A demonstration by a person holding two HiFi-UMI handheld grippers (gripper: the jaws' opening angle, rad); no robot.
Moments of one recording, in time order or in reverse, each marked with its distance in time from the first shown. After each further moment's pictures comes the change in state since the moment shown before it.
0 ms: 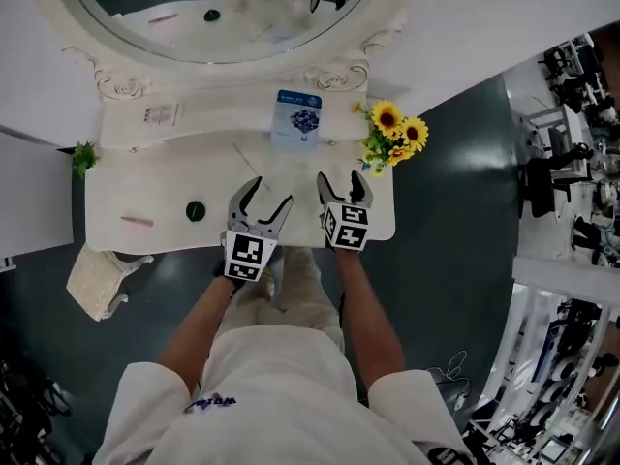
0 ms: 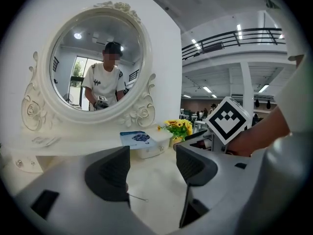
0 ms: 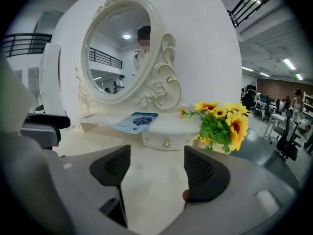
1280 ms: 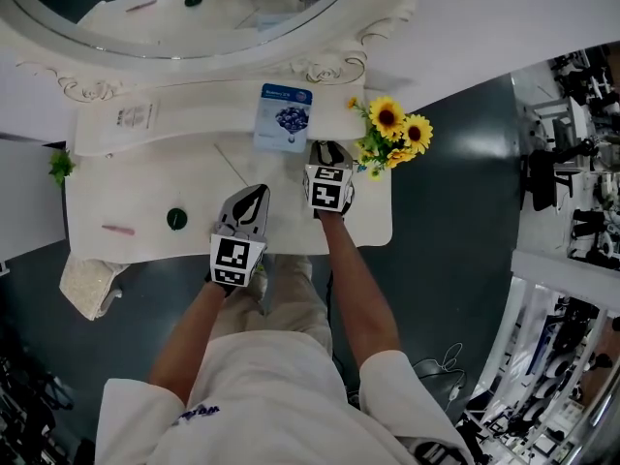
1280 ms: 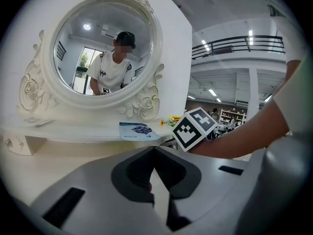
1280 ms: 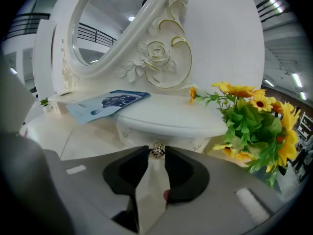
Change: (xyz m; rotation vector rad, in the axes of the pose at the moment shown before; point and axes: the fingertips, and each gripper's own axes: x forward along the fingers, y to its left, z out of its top) left arm 0.037 0.010 -0.025 -0.105 0.037 0.010; right arm 0.121 -0.021 -0.024 -0.100 0.148 -0.052
